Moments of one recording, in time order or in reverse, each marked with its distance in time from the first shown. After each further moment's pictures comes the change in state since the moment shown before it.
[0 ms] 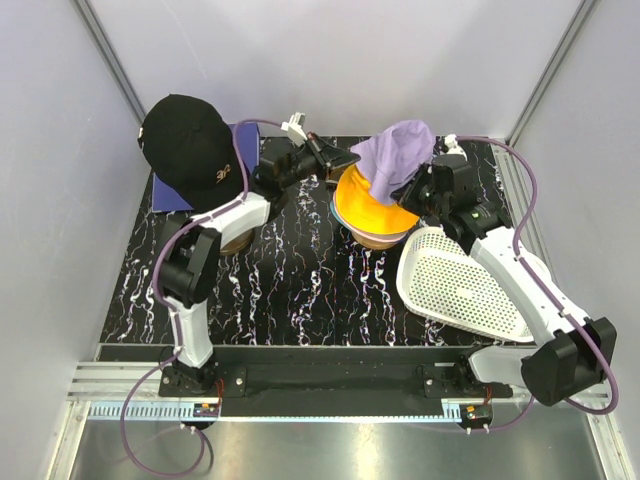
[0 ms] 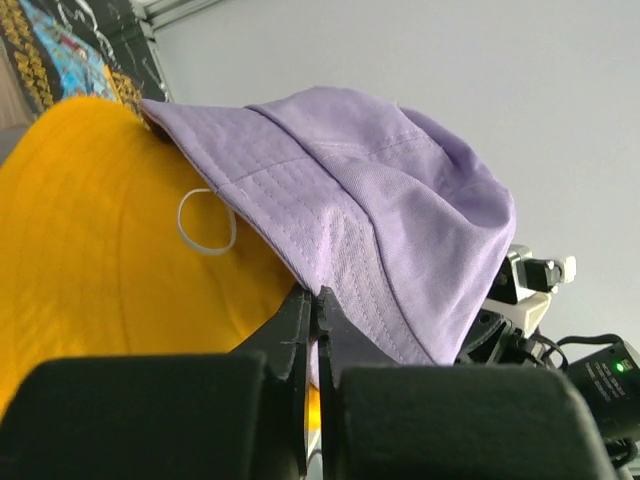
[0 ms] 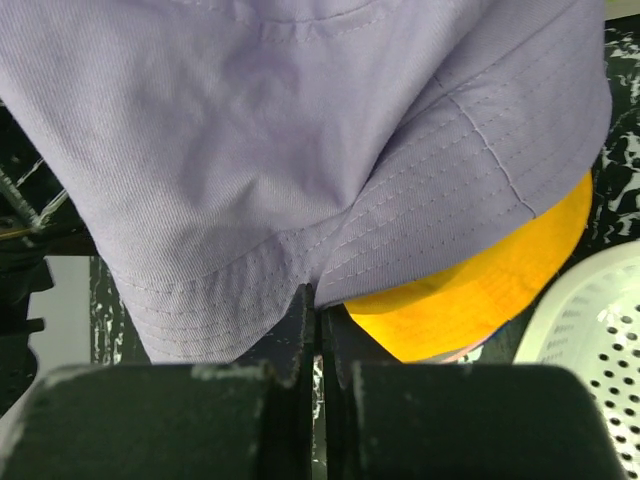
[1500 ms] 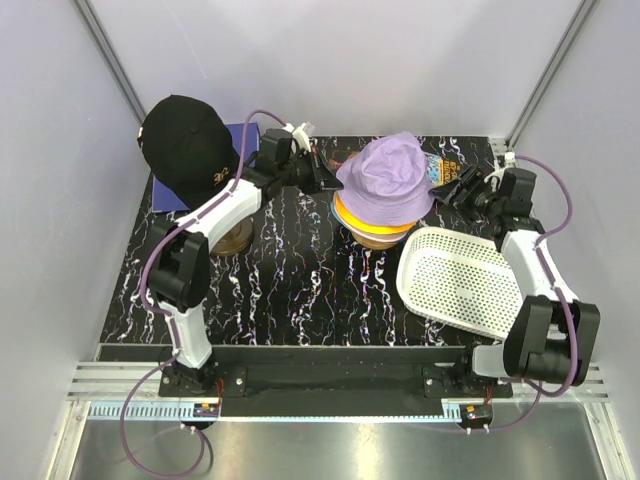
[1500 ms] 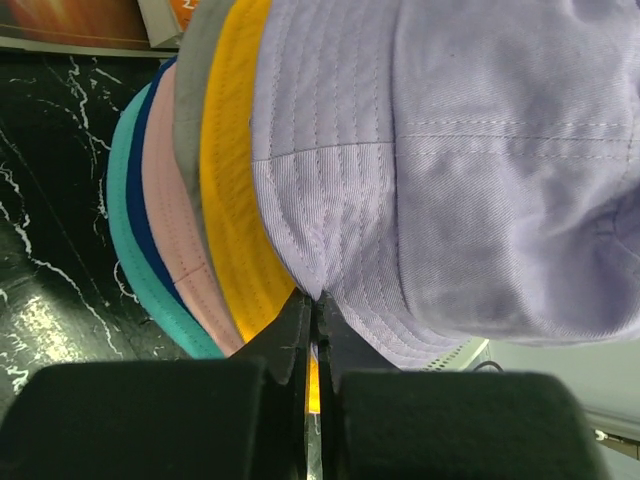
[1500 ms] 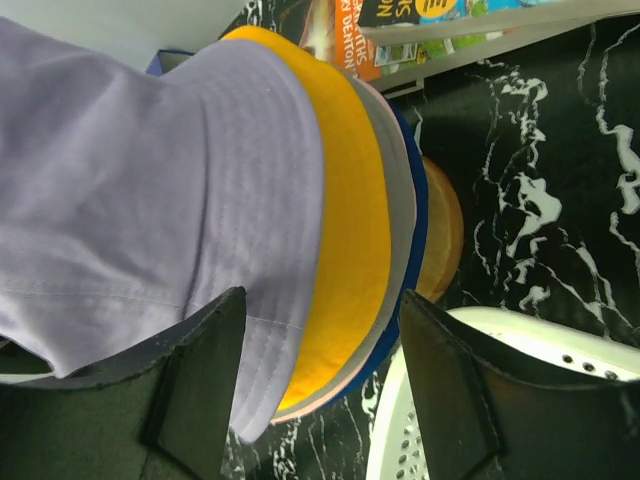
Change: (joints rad) left arm 0.029 -0.064 0.124 -0.750 0.027 0.563; right arm -0.539 0.057 -0.217 0.270 -0.553 -0.065
